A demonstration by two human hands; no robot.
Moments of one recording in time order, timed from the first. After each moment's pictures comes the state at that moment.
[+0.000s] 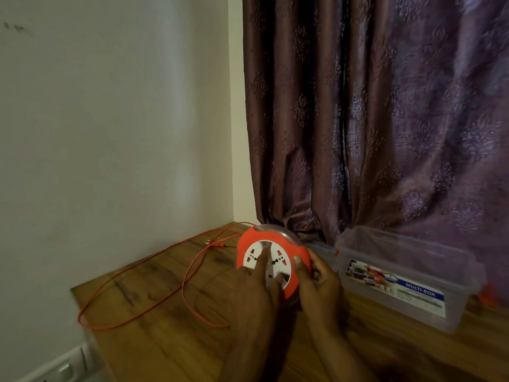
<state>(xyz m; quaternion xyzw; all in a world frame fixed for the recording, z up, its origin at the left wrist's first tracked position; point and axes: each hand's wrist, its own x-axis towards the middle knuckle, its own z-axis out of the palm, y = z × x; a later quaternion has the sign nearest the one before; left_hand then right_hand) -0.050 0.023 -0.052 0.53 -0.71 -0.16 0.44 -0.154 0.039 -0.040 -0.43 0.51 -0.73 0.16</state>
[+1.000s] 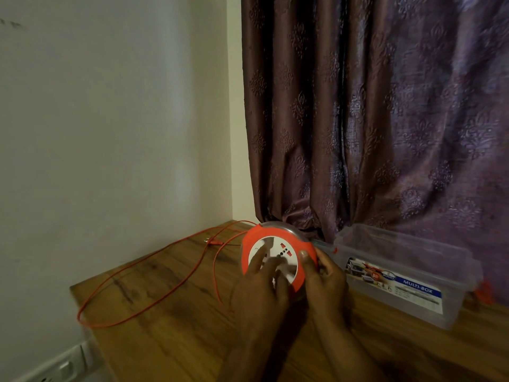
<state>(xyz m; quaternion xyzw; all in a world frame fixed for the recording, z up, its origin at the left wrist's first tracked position) -0.057 0.028 -0.052 0.44 -0.73 -0.08 0.52 -0.165 0.038 -0.038 -0.40 0.50 -0.75 0.17</state>
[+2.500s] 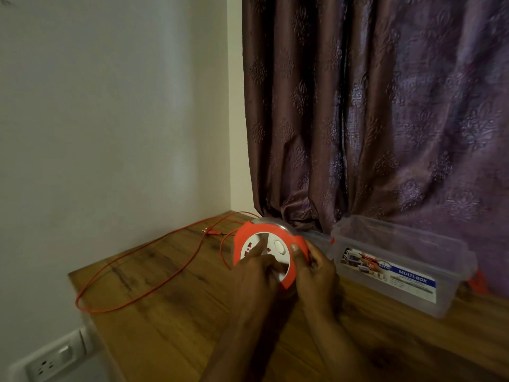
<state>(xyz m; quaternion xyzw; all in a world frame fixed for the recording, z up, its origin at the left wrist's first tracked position) -0.048 0.029 -0.039 0.46 -0.76 -0.10 0.45 -0.156 0.041 -0.046 -0.43 0.53 -0.72 0.15</state>
